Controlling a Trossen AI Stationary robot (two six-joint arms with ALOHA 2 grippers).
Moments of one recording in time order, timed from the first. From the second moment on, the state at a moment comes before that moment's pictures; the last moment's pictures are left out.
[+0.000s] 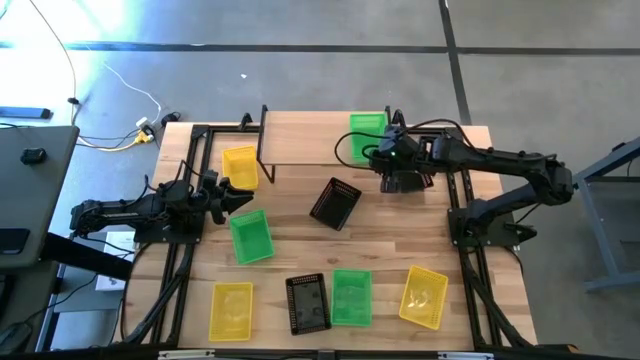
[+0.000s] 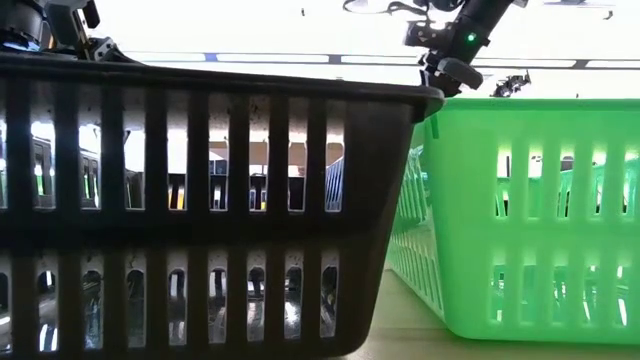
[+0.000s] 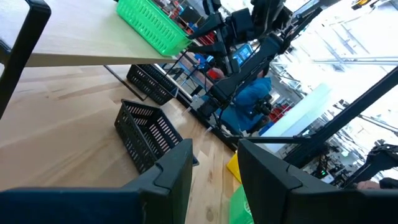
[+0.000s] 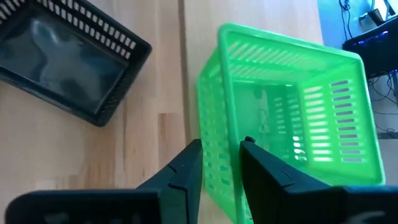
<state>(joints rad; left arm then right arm) 0.21 0.03 0.01 0.02 -0.08 -0.73 -0.28 1.30 1.10 -0.68 0.29 -0.47</state>
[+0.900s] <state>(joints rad) 0.21 0.03 0.11 0.02 -0.12 -0.49 -0.21 1.30 1.12 -0.67 0.46 -0.38</state>
